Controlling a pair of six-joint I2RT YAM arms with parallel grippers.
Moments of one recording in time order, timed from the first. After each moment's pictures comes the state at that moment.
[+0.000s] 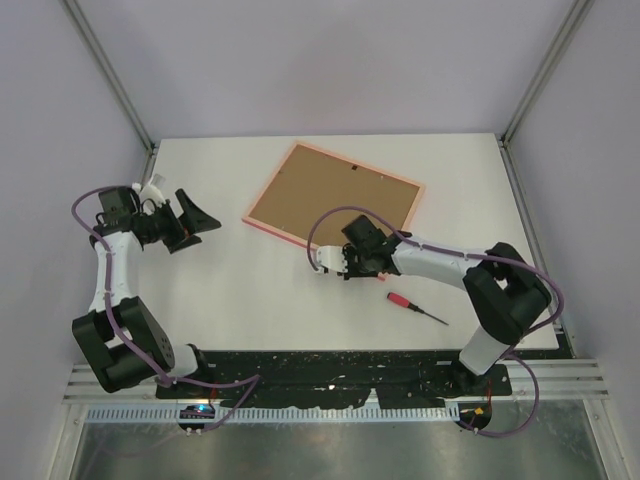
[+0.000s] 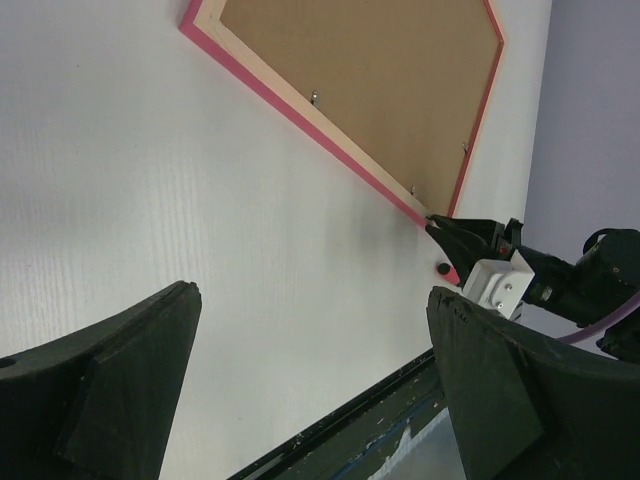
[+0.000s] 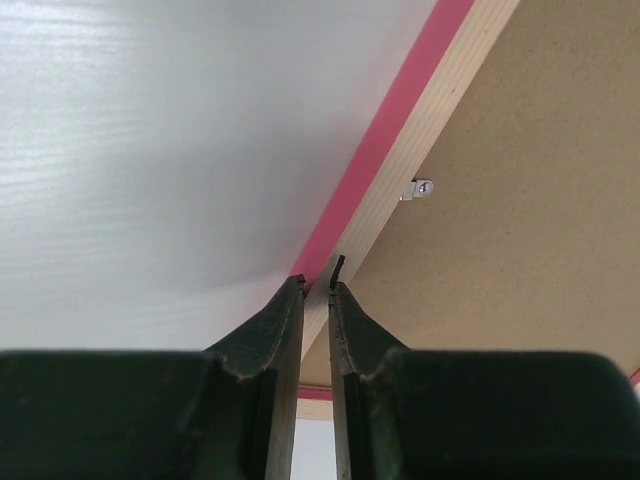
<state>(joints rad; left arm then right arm) 0.40 1.34 1.03 -0.65 0.86 -0.19 0.73 1.67 0.98 -0.39 -0.04 -0.89</state>
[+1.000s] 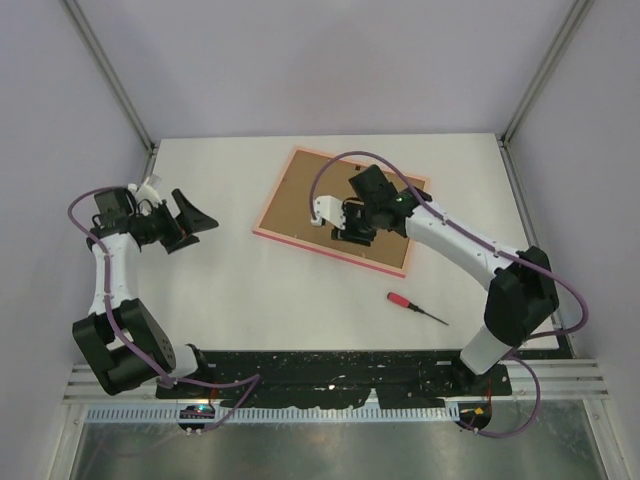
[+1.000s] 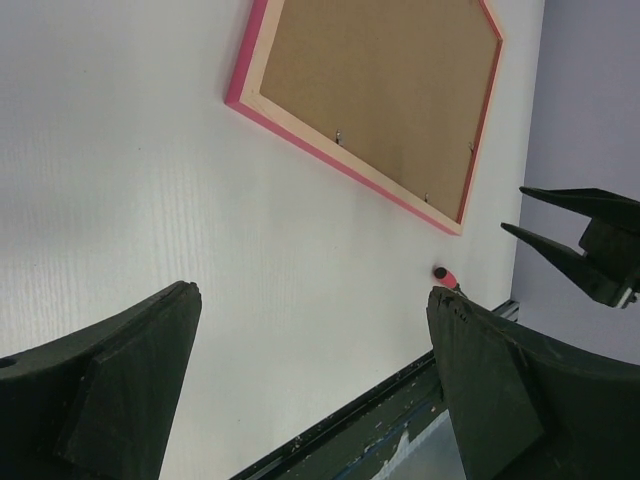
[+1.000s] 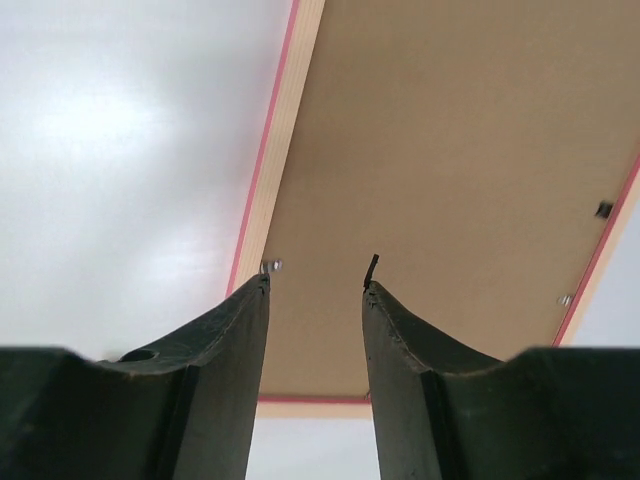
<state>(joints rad) 0.42 1.33 1.03 -0.65 0.88 -0.19 0.63 1.60 1.28 -0.67 -0.20 -0.93</state>
